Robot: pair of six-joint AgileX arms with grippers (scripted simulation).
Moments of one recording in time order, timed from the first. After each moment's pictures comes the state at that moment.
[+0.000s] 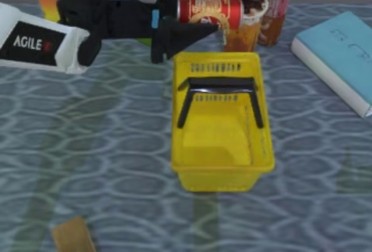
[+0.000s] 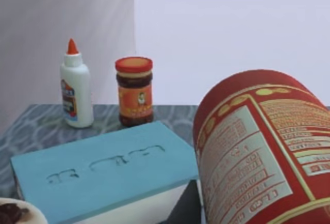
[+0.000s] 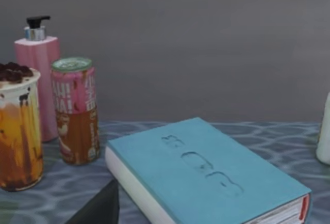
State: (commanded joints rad) left arm -0.30 2.23 1.38 0.81 1.28 0.04; right arm 0.00 0.00 0.00 0.00 0.00 0.00
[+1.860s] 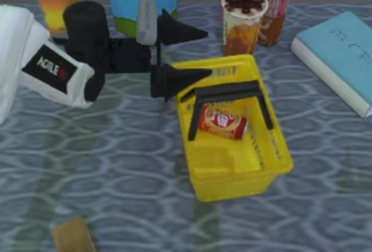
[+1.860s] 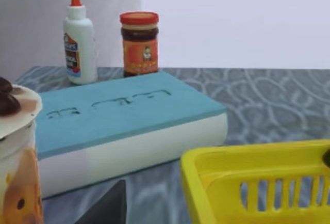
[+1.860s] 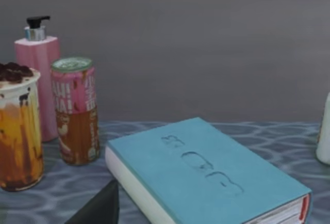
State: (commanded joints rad) left arm -0.29 2.41 1.33 1.04 1.28 0.04; right arm 0.00 0.00 0.00 0.00 0.00 0.00
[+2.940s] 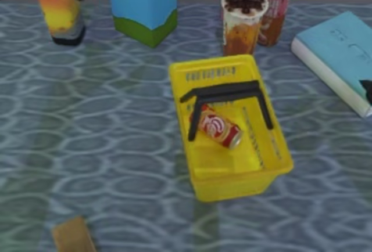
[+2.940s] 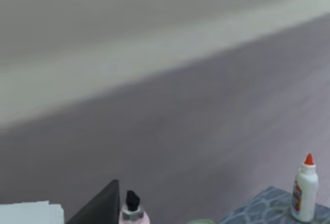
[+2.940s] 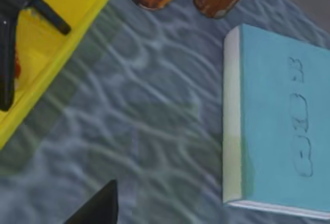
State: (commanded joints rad) left arm -0.11 1.41 0.93 0.64 0.74 -0.12; right arm 0.29 1.03 0.99 -0.66 0.00 -0.48
